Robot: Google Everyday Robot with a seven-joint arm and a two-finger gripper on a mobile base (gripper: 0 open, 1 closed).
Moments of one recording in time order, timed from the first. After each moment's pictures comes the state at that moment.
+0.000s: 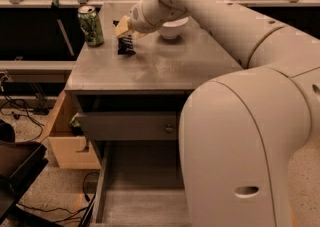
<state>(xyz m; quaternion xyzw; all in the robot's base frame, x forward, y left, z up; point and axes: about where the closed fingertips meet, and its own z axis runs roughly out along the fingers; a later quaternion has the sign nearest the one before) 0.789 0.100 0.879 -0.19 0.88 0.30 0.31</state>
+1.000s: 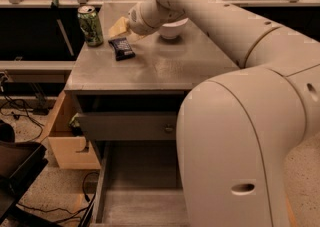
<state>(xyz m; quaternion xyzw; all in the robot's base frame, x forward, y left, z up) 0.788 0.107 0.873 -0.19 0.88 0.30 0.31</state>
